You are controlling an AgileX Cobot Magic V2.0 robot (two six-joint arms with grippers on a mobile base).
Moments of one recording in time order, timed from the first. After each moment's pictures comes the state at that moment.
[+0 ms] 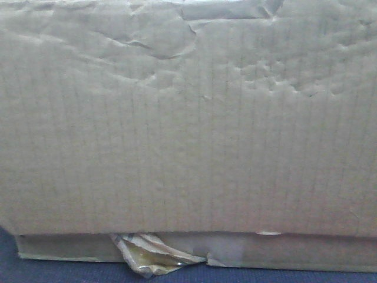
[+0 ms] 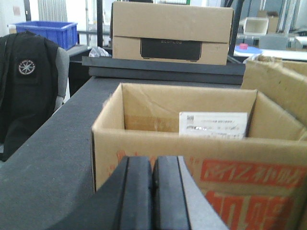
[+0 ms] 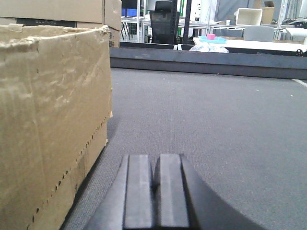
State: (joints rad) left arm 0.00 0.00 -0.18 0.09 0.26 -0.11; right arm -0.03 0.00 0.00 -0.03 0.10 0.03
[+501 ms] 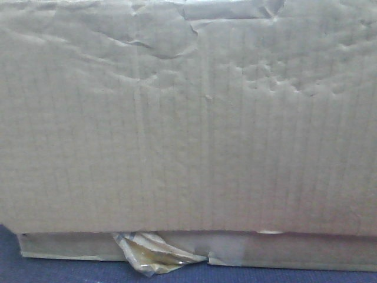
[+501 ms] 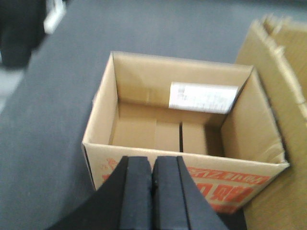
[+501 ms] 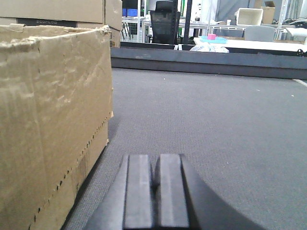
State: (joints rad) left arm 0.00 0.63 -0.86 0.04 0.86 -0.10; right arm -0.03 0.00 0.00 -0.03 0.10 0.03
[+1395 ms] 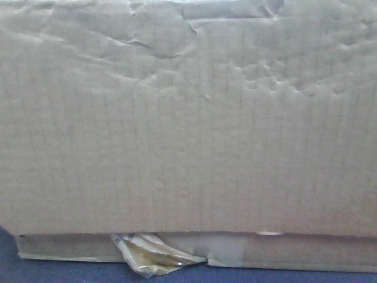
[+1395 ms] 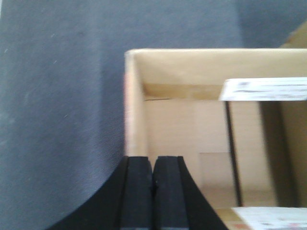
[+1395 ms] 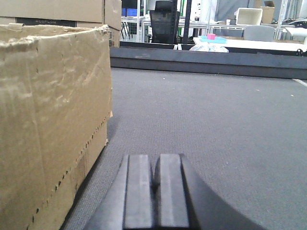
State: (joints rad) left arm 0.26 1.31 -1.32 -0.16 1.08 0.33; right arm -0.03 0.00 0.00 -0.03 0.10 0.03
